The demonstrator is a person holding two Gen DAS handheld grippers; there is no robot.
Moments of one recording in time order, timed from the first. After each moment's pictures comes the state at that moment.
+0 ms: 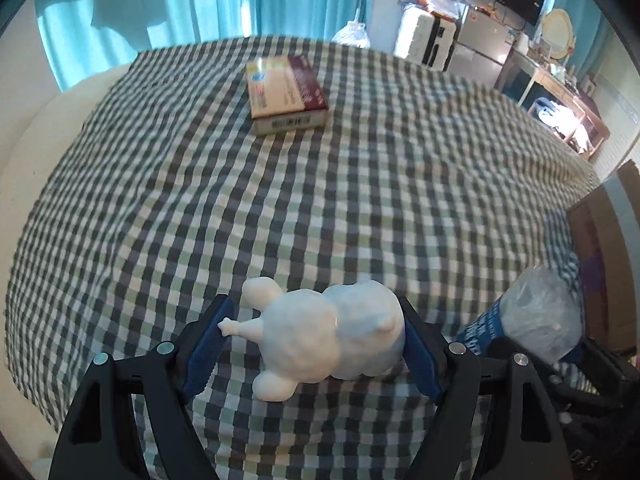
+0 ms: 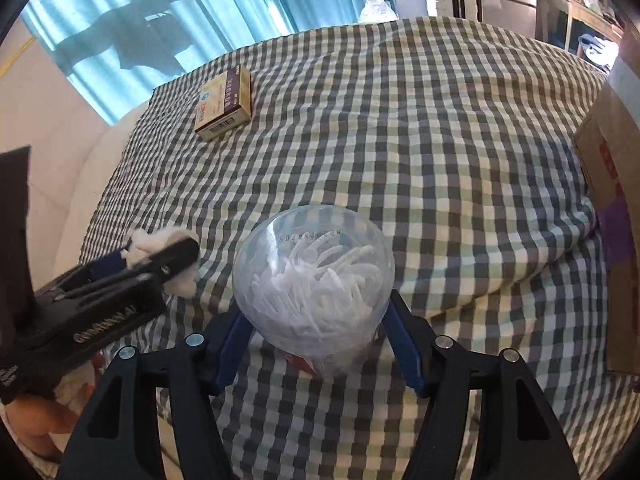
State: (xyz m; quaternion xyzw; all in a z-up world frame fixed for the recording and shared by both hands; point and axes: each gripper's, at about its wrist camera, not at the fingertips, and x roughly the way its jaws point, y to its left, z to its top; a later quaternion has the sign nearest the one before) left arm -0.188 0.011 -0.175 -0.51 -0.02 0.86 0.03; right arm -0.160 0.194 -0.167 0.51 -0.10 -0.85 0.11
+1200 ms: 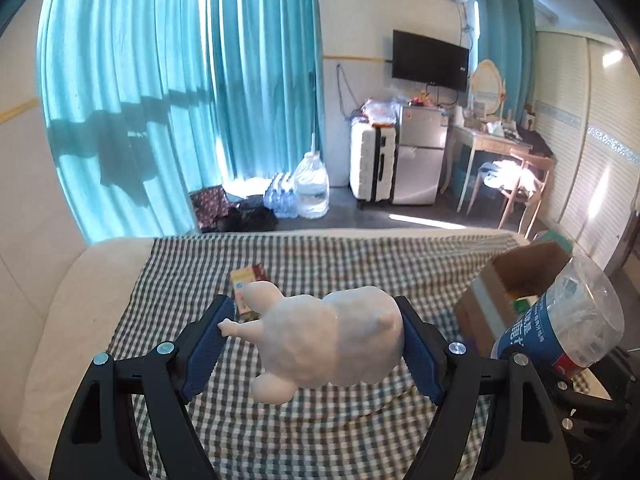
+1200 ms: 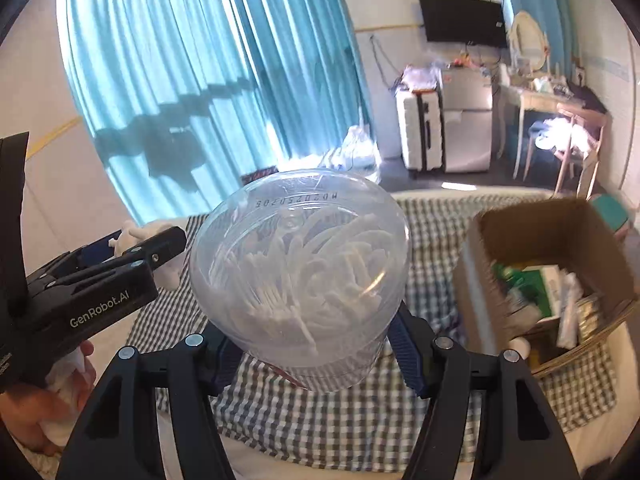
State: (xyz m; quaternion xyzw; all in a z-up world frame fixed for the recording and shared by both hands) left arm -0.088 0.081 0.096 -0.30 0.04 0.95 0.08; right arm -0.039 0.252 0.063 0.32 -0.10 -0.94 0.05
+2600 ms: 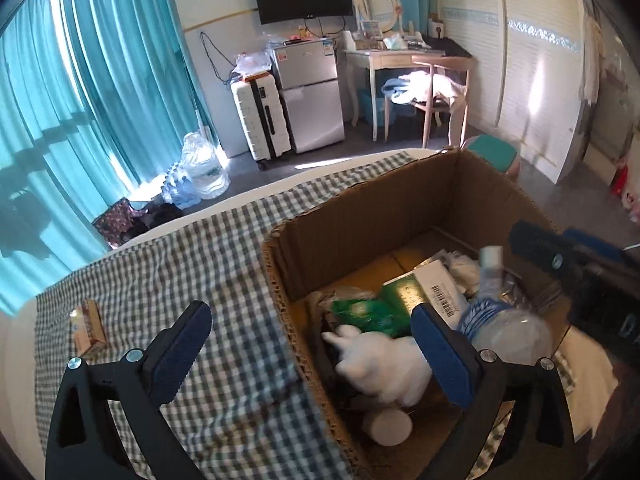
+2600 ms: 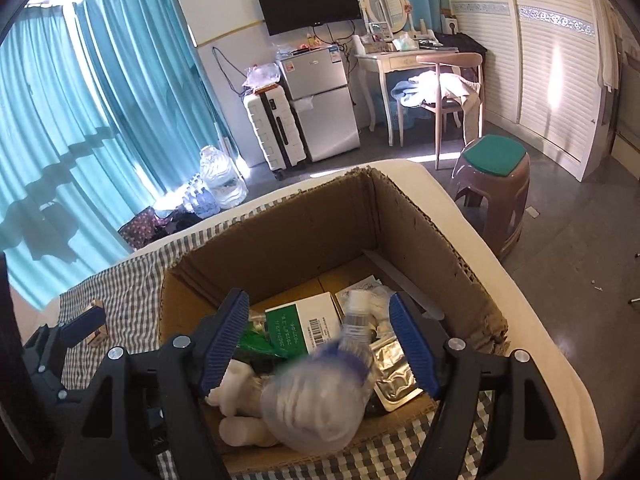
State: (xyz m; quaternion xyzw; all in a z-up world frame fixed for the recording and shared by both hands) left arm -0.139 0.397 -0.016 -0.37 0.17 0.89 0.20; right arm -0.076 0.541 0.011 0.34 -0.19 -0.91 -0.15
